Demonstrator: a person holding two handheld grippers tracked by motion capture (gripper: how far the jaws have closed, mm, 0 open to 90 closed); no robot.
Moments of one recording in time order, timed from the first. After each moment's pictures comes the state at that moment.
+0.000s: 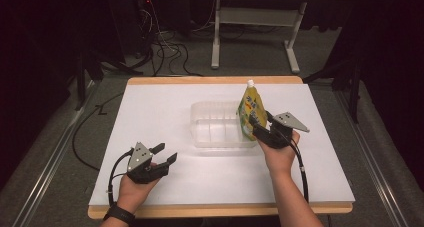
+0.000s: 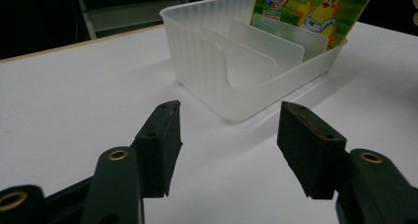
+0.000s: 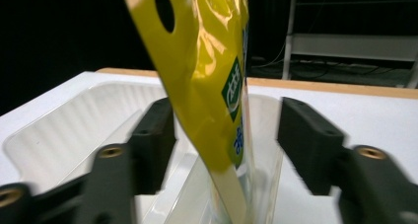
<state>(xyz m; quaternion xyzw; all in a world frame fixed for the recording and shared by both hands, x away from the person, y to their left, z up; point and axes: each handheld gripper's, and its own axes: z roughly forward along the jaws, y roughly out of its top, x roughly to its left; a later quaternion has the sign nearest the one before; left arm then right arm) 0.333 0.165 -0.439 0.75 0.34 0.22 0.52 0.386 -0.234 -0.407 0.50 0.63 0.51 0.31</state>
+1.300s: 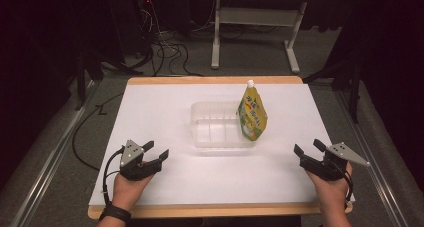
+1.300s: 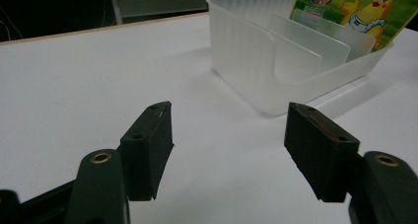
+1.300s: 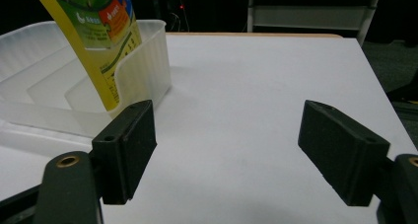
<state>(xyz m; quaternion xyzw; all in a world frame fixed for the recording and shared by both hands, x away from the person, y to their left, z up) 0.342 0.183 -0.442 0.74 0.40 0.22 0.50 0.298 -0.355 -0.429 0.53 0.63 0.46 0.32</state>
